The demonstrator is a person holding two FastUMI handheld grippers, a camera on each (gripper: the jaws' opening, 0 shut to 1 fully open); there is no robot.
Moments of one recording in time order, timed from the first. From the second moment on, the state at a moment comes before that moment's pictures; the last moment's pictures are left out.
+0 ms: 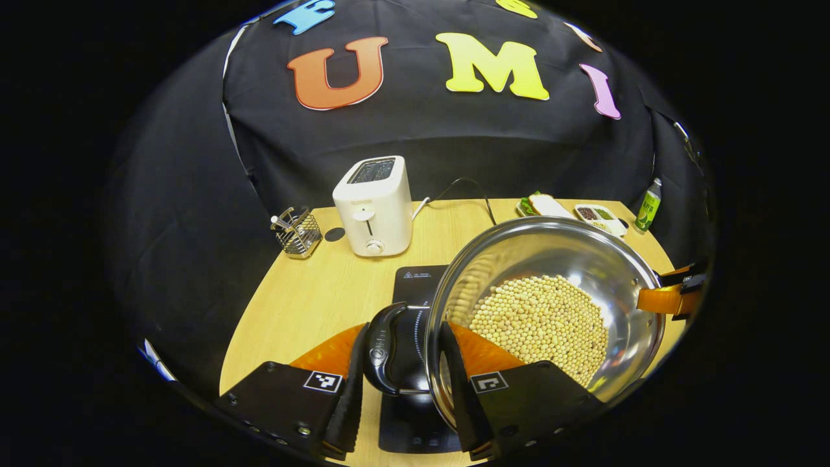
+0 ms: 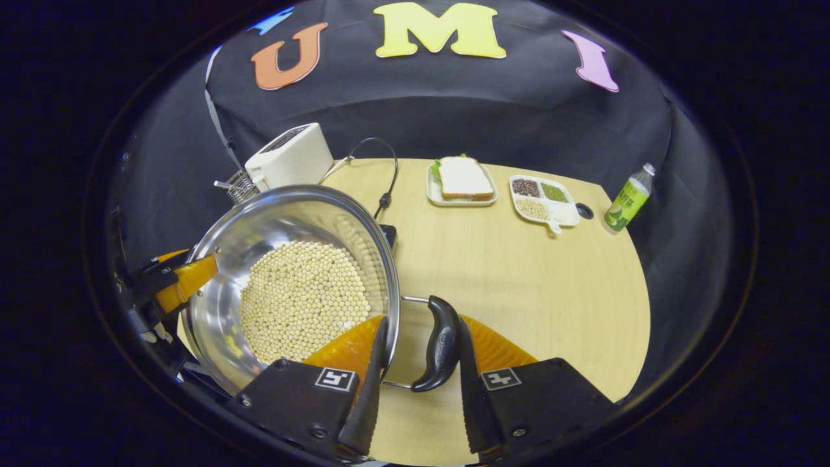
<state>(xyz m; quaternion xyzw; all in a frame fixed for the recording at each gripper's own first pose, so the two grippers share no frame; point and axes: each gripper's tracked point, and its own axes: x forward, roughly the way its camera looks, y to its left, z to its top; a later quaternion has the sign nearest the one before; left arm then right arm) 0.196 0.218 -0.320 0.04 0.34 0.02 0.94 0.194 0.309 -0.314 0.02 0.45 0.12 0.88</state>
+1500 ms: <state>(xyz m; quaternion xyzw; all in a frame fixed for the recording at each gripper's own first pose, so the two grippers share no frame) 0.226 0.255 -0.374 0.04 0.36 0.02 0.93 0.214 0.346 -0.345 0.02 0.46 0.09 0.88</state>
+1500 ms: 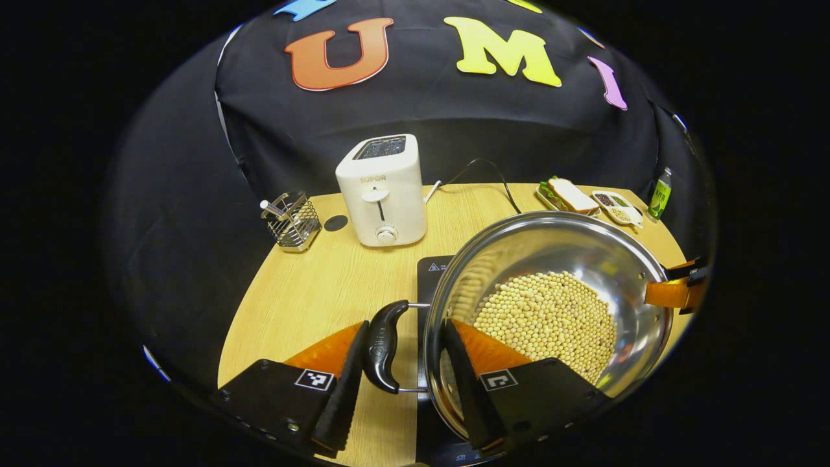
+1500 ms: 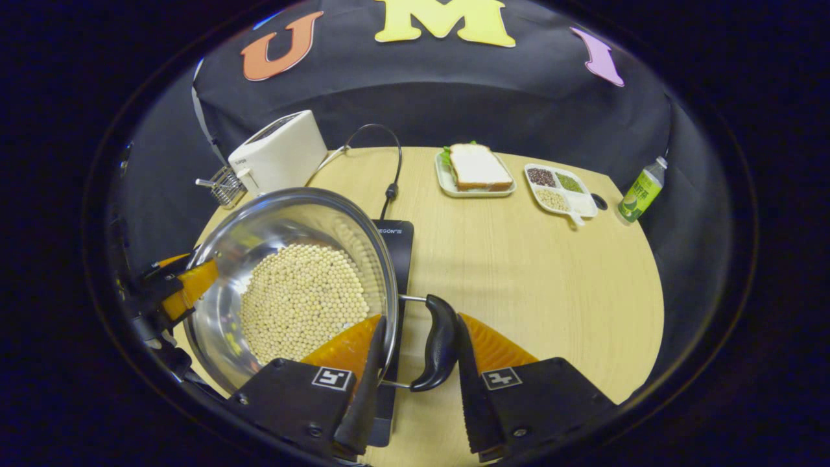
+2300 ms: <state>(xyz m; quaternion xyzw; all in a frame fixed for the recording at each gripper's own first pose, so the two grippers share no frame) 0.213 0.270 -0.311 0.07 0.29 0.08 0.95 0.204 0.333 -0.303 0.02 0.39 0.13 0.91</state>
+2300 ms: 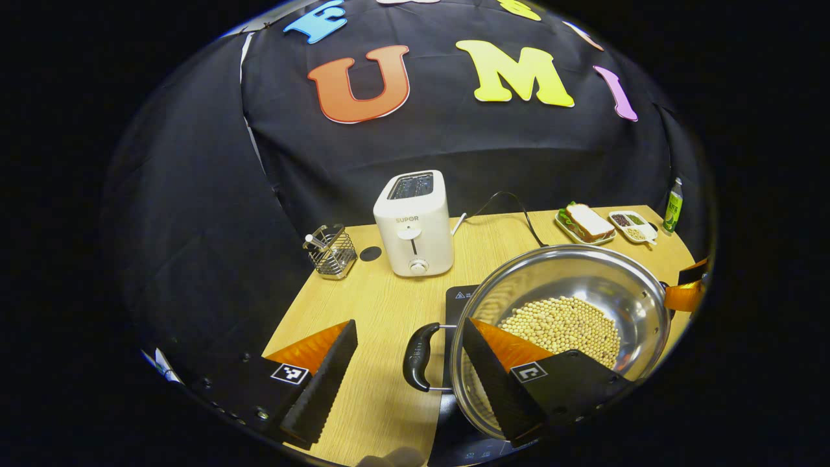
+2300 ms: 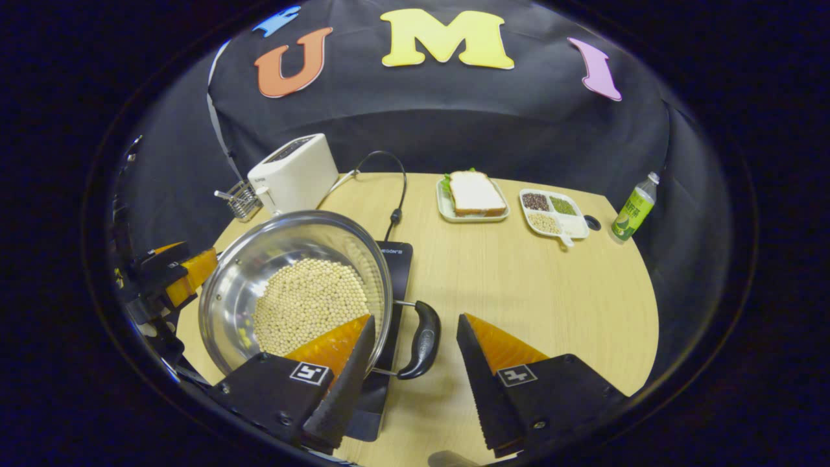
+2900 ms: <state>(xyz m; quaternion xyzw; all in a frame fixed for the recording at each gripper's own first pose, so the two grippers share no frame) 0.115 0.148 -0.092 0.08 0.09 0.06 0.99 0.141 0.224 -0.144 -0.04 0.20 0.15 0.97</state>
